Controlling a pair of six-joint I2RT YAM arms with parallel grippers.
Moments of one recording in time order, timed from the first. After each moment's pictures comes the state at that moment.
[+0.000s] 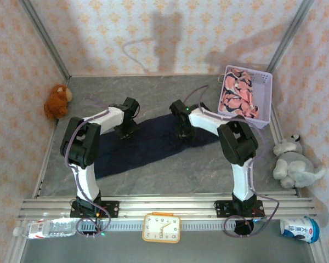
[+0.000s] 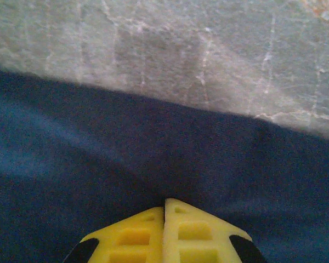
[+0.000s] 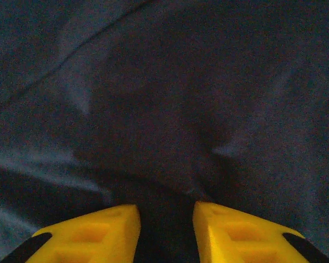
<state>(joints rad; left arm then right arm) -0.27 1.91 1.25 -0.76 -0.07 -0.92 0.56 2.07 1.49 -0.79 0.09 0.59</state>
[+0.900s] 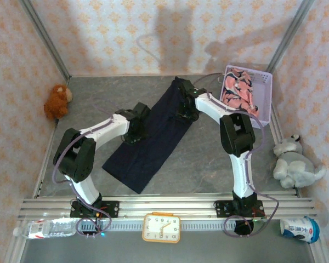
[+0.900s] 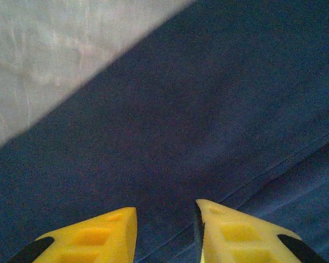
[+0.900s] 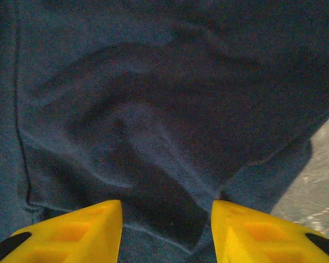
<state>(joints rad) -0.47 1.73 1.16 -0.81 -0.09 -0.90 0.44 2.17 1.74 -0.78 -0.03 0.68</state>
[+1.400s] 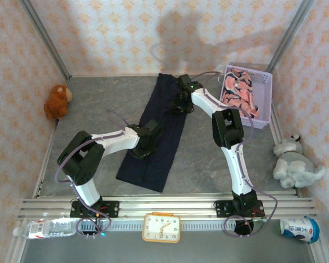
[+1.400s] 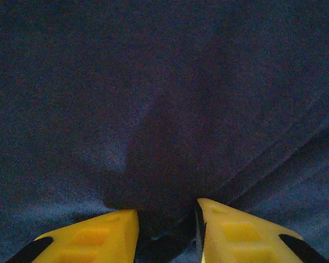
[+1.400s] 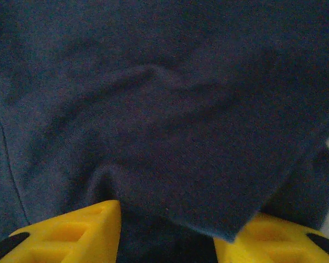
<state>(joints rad) -0.65 1.74 1.03 -0.66 -0.06 -1.15 0.41 2.45 2.12 -0.79 -0.15 0.75</state>
